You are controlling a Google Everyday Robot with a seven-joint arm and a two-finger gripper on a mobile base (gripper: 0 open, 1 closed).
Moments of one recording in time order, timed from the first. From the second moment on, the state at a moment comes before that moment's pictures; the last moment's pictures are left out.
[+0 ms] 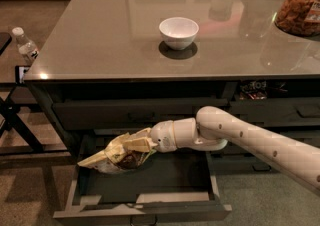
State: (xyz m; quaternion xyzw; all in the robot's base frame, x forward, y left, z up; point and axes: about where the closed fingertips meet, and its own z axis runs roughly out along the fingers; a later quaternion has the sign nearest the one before) arm 0.502 0.083 0.660 -0.39 0.69 0.52 0.31
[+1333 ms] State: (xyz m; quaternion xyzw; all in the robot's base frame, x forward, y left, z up) arm 0.506 0.079 0.637 -0.38 0.69 0.52 0.34
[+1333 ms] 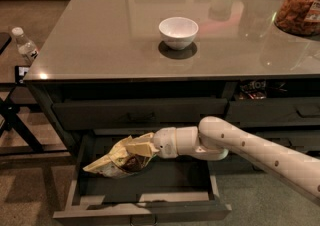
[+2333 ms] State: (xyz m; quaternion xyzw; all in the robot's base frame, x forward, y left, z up) arm 0.507 0.052 0.618 -0.35 0.70 0.52 0.36
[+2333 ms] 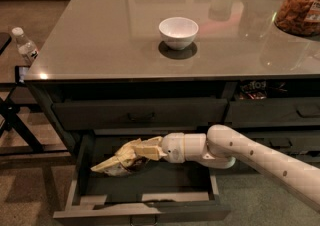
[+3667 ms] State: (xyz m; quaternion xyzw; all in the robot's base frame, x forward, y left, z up) arm 0.529 0.058 0.713 -0.40 0.62 0.47 0.48
